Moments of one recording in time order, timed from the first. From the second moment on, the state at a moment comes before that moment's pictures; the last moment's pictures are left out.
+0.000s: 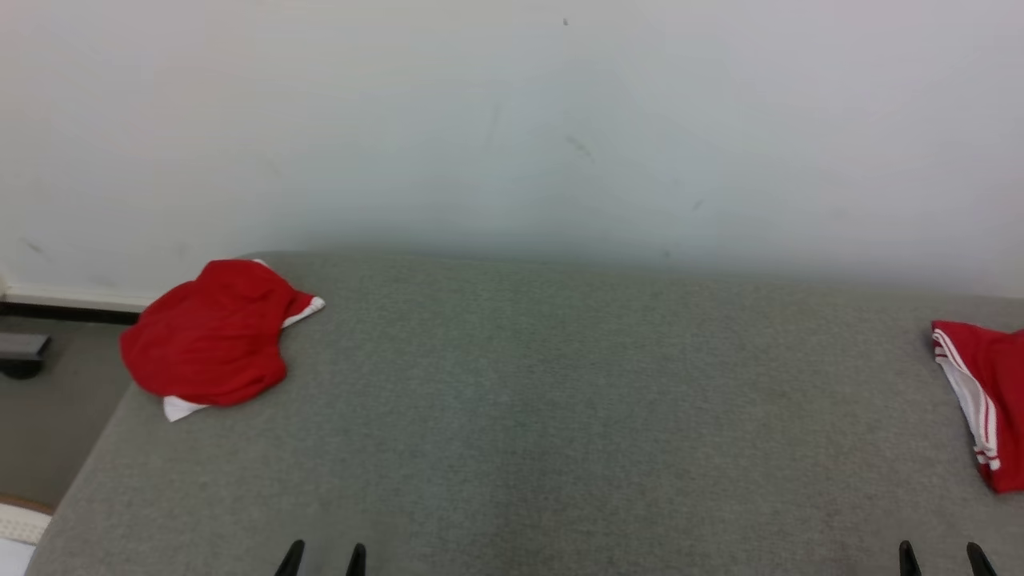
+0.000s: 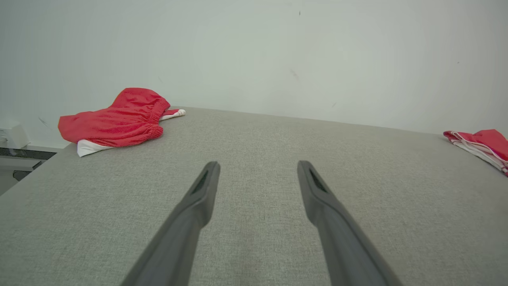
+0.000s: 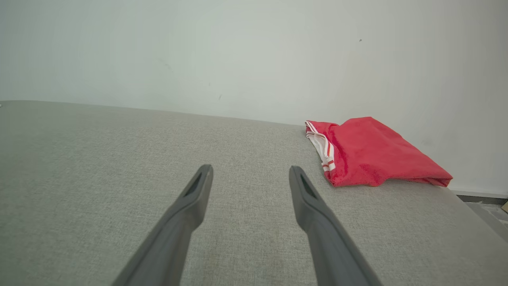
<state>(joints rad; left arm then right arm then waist) 0.20 0.05 -0.06 0.09 -0.11 -0.08 -0.26 0.15 -0.05 -0.17 0.23 0.07 0.13 -0.26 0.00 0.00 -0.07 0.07</state>
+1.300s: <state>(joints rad) -0.39 0.33 -0.17 0.23 -0.45 -0.13 -0.25 -0.06 -0.13 -0.18 0.12 -0.03 0.13 -0.26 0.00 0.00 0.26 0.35</state>
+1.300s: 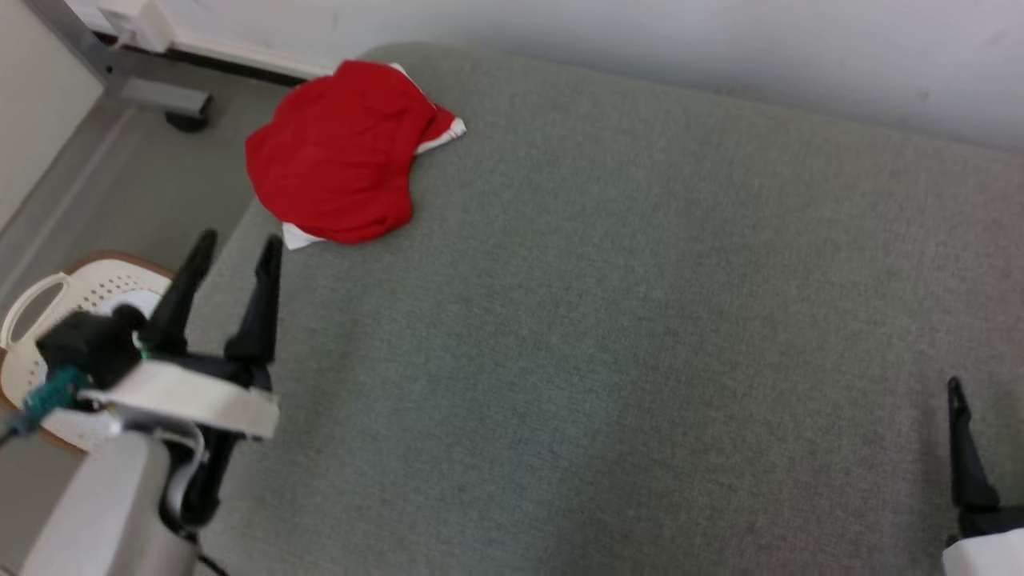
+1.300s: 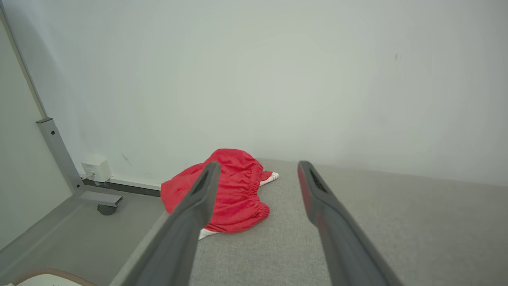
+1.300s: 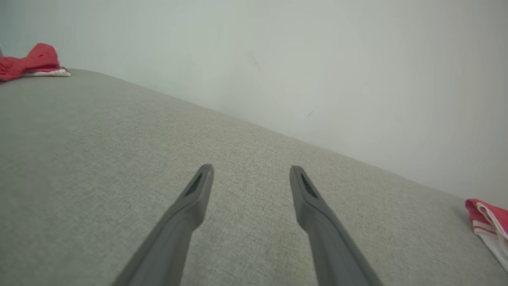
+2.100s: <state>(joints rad) -1.07 0.45 -0.57 0.98 -0.80 -0.13 -0.15 -0.13 -0.33 -0.23 -0.30 -0.01 0.13 -0.04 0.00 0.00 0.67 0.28</state>
